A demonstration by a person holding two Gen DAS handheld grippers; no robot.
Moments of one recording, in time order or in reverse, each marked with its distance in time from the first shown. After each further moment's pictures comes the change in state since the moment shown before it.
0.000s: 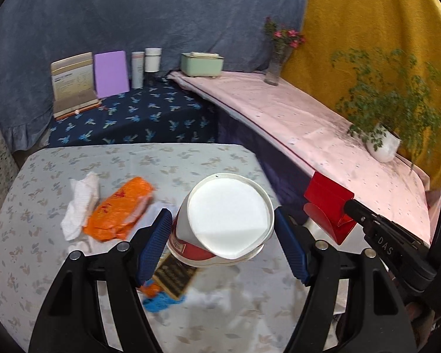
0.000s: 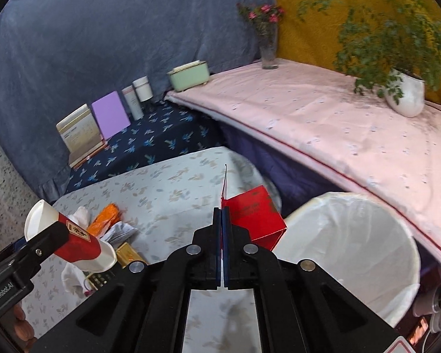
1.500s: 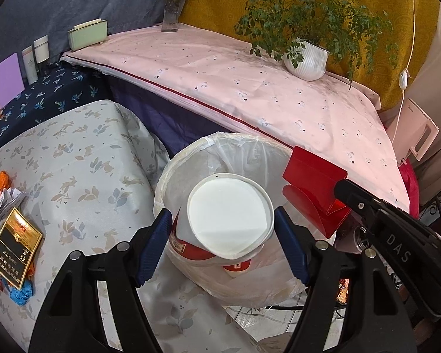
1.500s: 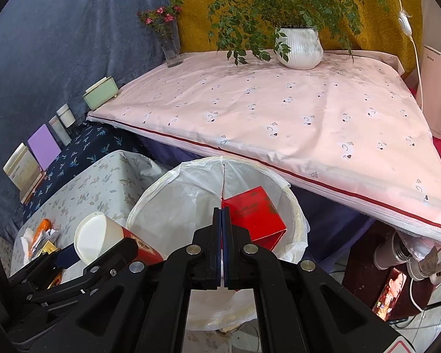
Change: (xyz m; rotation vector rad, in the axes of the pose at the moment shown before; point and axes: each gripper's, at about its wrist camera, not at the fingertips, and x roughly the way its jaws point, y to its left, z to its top) left arm 0.081 -0.176 -0.065 0.251 0.217 -0.259; right arm -0.039 -0.143 -0.045 0.229 0.022 -0.225
